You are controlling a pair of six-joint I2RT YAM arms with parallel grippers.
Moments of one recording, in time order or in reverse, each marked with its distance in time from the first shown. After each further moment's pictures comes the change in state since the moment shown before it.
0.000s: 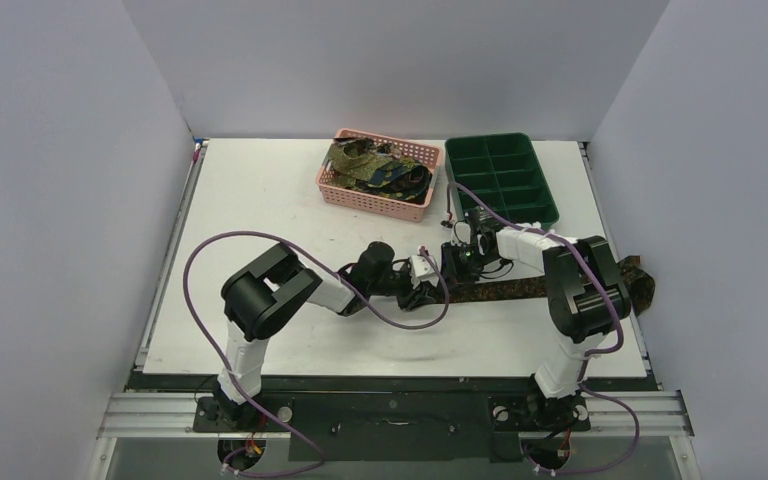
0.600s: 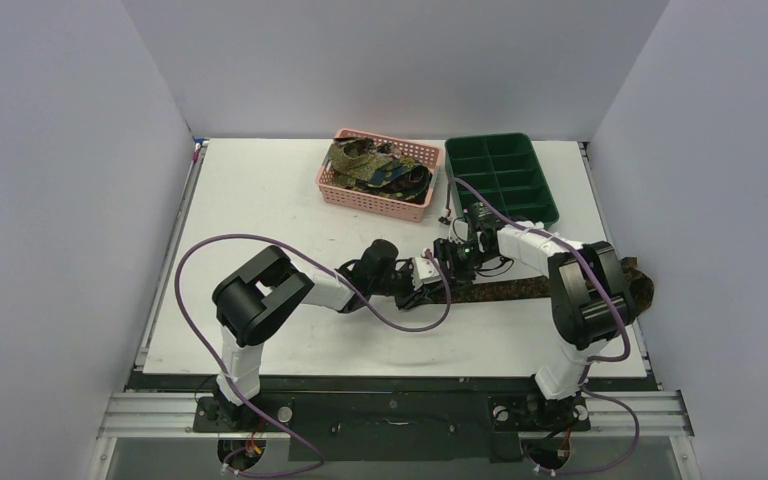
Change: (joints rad) left arm -0.012 -0.066 0.018 -0.189 -0.063 0.103; right arm 0.014 -0.052 0.026 -0.070 -0.090 0.057
